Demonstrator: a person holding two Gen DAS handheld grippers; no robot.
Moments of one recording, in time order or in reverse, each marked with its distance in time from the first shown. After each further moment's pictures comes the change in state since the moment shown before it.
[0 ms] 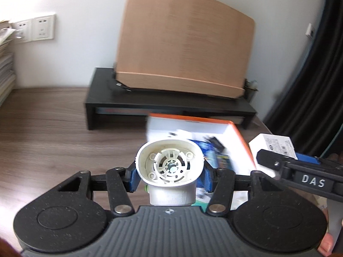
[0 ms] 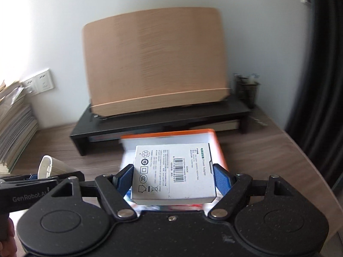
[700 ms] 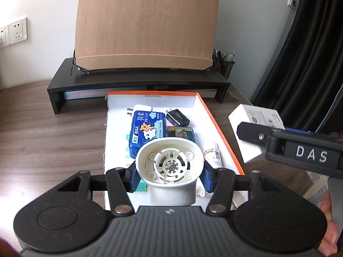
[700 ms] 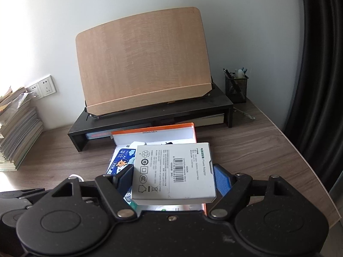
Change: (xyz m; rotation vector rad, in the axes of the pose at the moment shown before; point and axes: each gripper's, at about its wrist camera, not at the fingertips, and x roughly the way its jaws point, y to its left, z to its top) left arm 0.014 -0.079 -0.034 0.077 0.063 0.016; right arm -0.010 -0.047 -0.009 -0.001 0.006 0.091
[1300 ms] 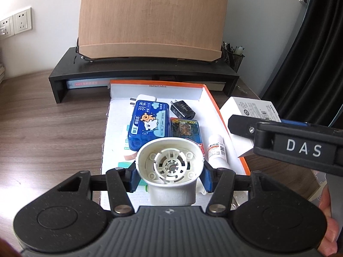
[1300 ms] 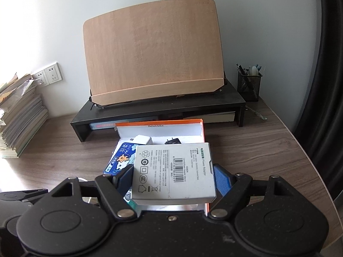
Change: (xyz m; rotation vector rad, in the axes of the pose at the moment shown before) left arm 0.013 -0.005 -0.003 -0.036 0.037 0.041; right arm 0.024 0.000 0.003 -0.060 0.049 0.039
